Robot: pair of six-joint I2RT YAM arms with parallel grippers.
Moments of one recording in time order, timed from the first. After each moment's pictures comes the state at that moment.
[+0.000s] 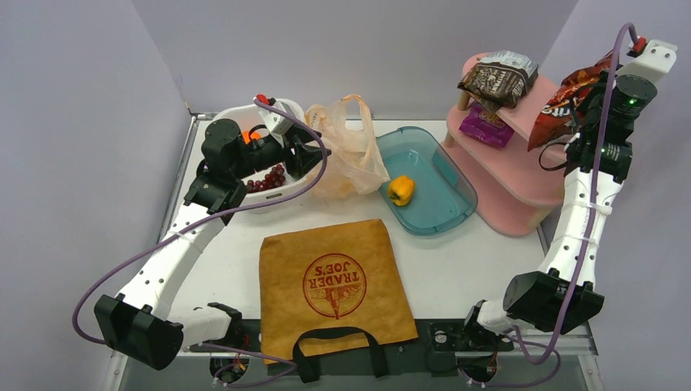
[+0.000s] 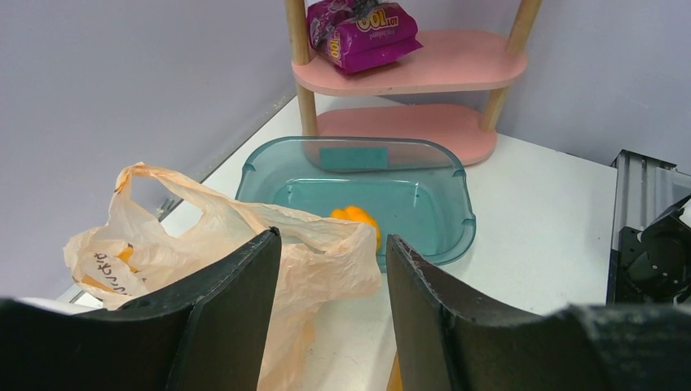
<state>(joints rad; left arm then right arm) -0.39 1.21 1.22 0.03 0.68 -0.04 -0.42 1.41 1.72 -0.33 0.13 0.03</state>
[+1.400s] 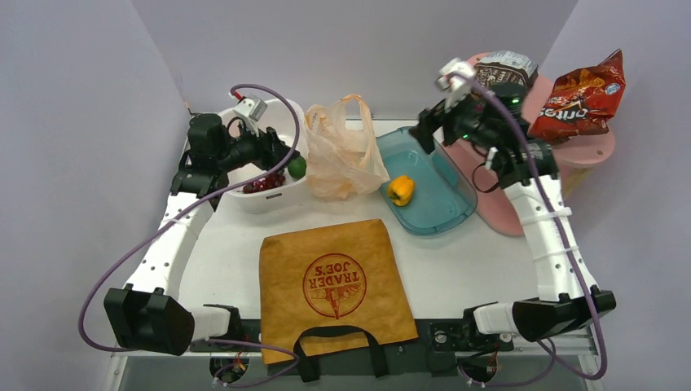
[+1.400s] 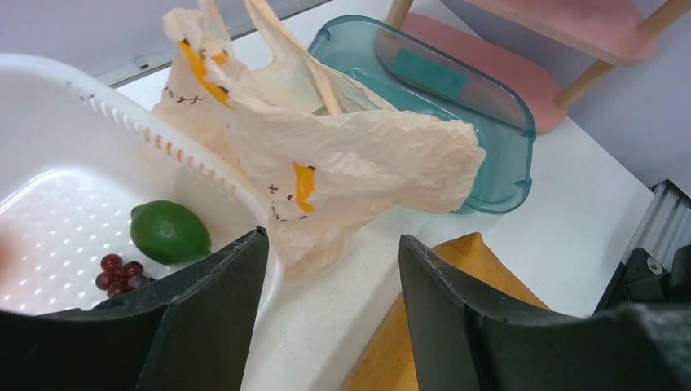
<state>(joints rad) -0.17 1.27 1.22 -0.23 0.66 -0.11 0.13 1.34 1.74 -0.62 -0.44 -0.23</state>
